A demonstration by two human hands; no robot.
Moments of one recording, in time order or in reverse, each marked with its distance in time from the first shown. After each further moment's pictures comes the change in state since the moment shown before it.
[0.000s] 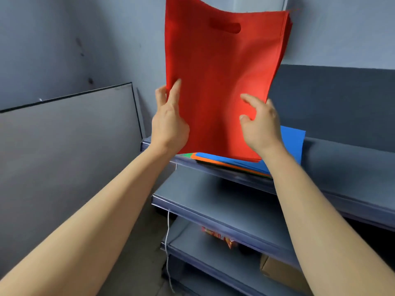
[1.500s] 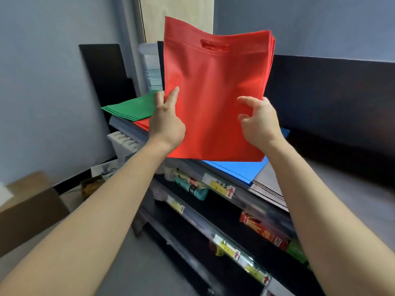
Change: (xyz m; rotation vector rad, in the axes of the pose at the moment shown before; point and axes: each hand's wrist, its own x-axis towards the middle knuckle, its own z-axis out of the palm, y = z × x) left_hand -0.567 -0.143 -0.735 1.071 1.042 -1.095; right_hand -0.605 -0.713 0.164 0.924 -1.217 -1.009
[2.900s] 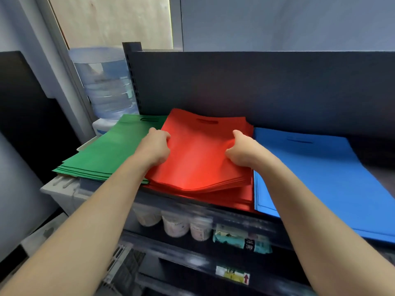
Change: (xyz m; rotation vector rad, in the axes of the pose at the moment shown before) left_hand 0.273 -0.231 0.086 0.200 -0.626 0.243; right_hand 0.155 -0.046 0.235 -0.348 -0.220 0.606
